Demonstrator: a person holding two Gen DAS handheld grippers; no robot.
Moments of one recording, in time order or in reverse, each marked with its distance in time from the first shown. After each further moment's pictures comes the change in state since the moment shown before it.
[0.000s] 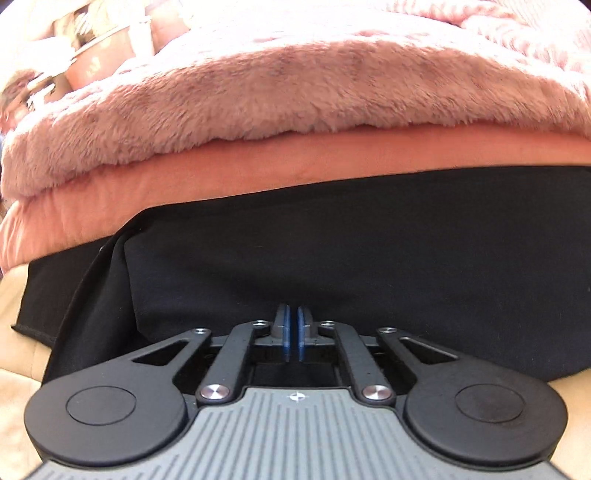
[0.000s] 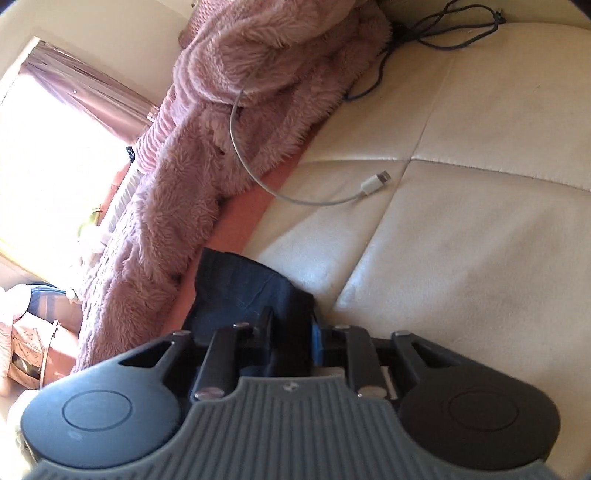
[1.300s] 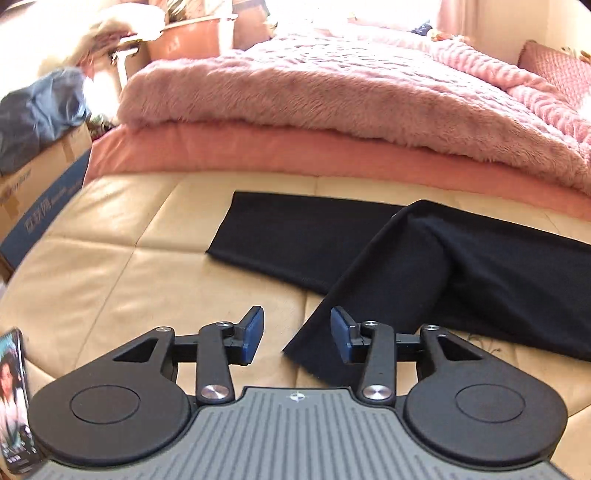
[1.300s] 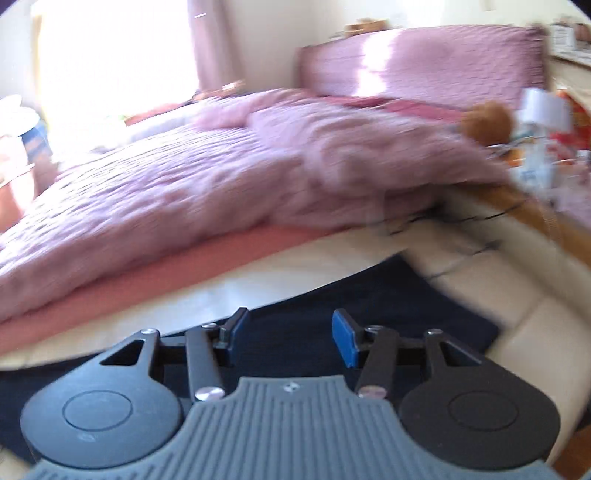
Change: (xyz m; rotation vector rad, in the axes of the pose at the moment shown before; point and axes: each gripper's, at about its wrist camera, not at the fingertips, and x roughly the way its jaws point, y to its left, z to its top) left arm -0.104 0.099 -0.114 -0.278 -0.092 0.022; right arm -0.145 0.077 -0.068 -0.709 -0.073 -0.105
